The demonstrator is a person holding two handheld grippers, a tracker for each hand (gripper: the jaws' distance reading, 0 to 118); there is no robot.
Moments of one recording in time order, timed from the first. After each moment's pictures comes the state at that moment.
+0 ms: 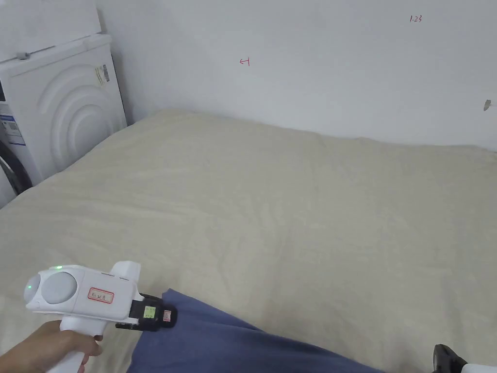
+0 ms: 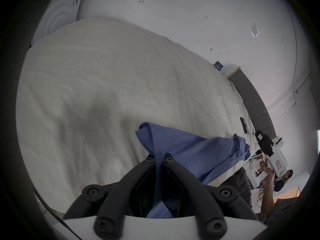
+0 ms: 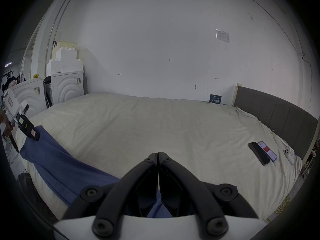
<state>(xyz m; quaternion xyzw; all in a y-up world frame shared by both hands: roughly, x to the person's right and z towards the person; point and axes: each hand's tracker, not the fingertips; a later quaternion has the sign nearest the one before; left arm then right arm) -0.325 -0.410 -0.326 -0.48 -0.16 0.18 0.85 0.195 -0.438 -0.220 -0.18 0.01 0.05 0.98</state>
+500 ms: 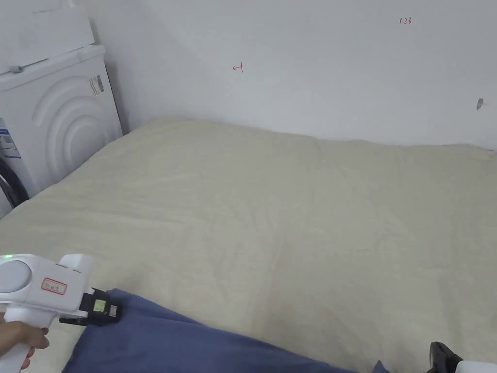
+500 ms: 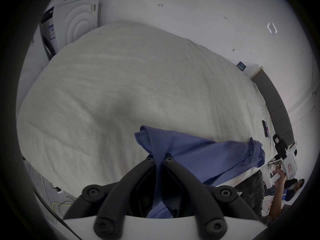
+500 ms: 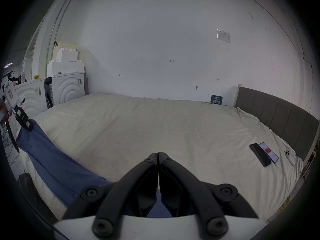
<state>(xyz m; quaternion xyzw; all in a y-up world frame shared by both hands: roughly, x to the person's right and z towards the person) -0.373 -0.381 -0.321 -0.51 -0.05 0.13 0.85 0.197 -0.437 -0.225 -0.18 0.01 0.05 0.98</state>
